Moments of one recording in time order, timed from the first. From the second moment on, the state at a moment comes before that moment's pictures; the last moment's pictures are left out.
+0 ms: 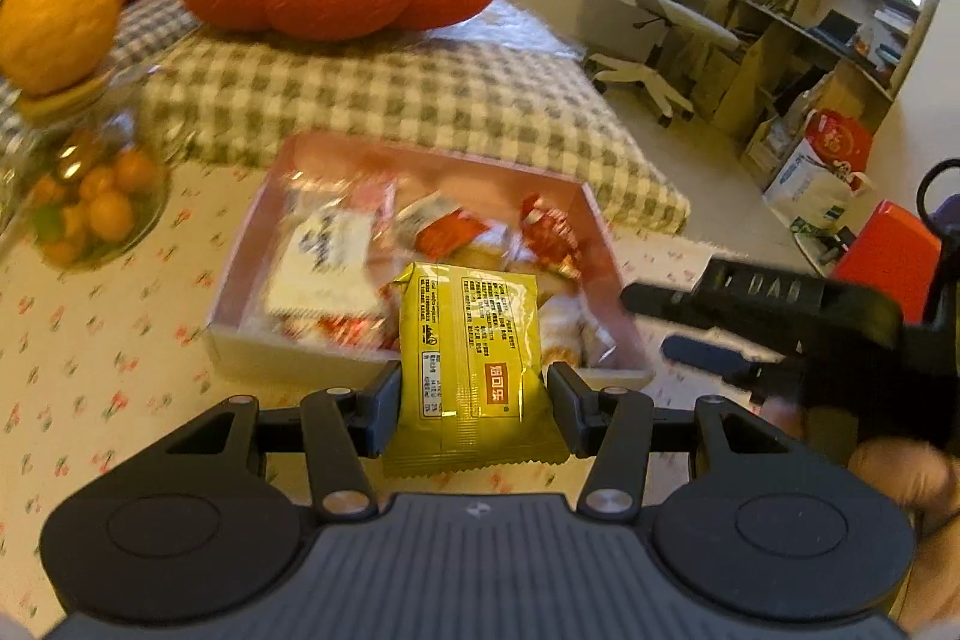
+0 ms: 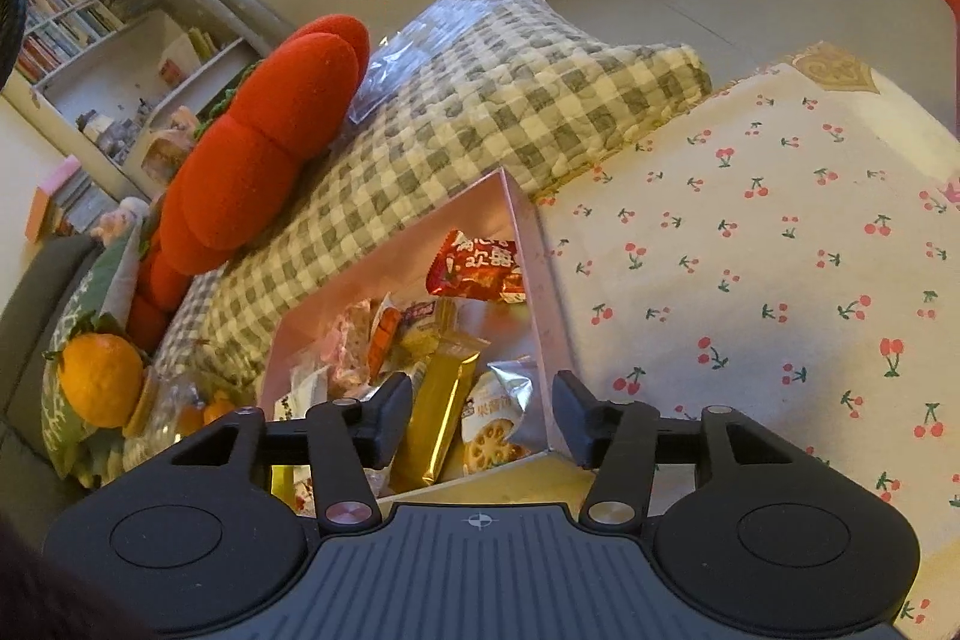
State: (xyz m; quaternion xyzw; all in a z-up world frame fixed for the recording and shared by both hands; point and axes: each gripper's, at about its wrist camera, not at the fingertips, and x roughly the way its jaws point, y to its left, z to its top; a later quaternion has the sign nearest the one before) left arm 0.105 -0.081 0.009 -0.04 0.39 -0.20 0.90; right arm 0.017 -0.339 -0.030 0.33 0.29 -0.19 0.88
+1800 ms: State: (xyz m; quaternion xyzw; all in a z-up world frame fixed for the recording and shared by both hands) left arm 0.141 -0.098 -0.004 0.02 0.36 -0.17 0.92; right arm 0.007 -0.335 -0.016 0.31 0.30 -0.20 0.88
